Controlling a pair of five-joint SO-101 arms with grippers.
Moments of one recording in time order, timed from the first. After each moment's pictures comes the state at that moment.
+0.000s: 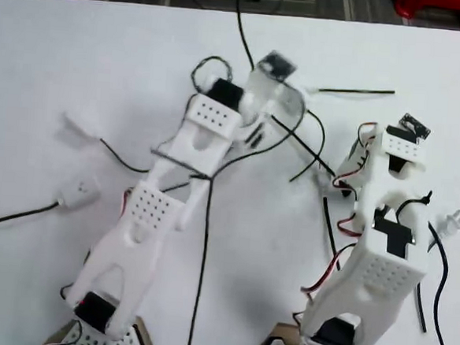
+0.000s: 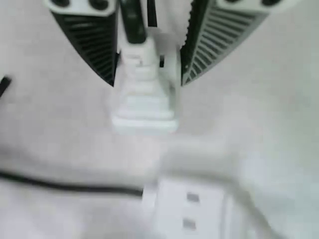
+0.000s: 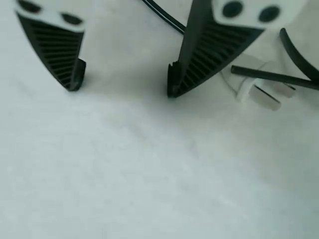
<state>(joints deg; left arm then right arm) 21.4 68.9 -80.2 88.0 -9.5 14.9 25.9 2.6 68.4 -20.5</state>
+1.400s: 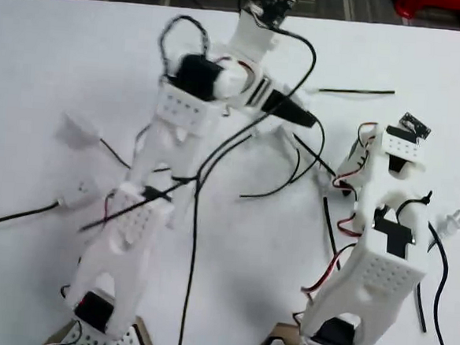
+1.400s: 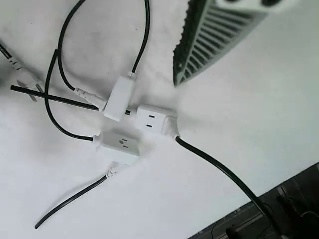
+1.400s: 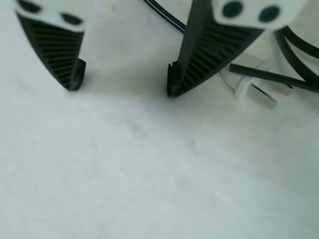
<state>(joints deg) 20.4 48.5 -93.2 100.9 -7.5 14.9 25.9 2.6 67.6 -20.5</state>
